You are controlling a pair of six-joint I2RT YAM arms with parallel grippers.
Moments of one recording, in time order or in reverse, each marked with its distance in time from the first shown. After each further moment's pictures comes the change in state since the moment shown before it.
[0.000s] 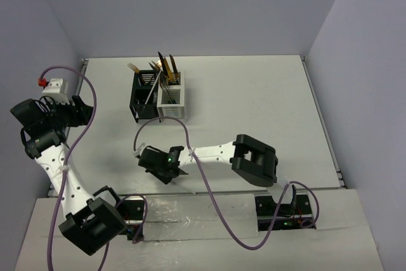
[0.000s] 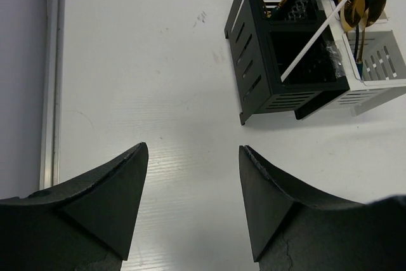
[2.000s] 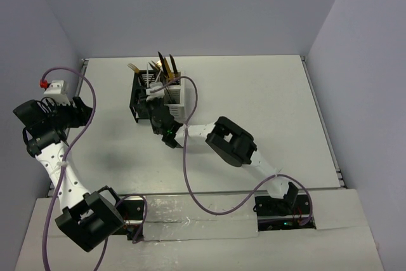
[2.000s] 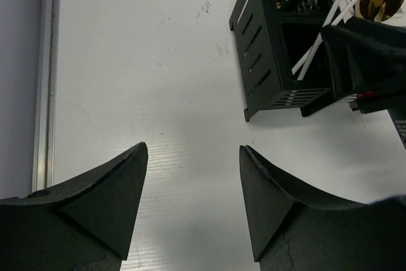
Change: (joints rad) left arm 0.002 0.034 -0.040 0.045 -0.010 -0.004; right arm -0.284 0.367 0.265 1.506 0.566 -0.345
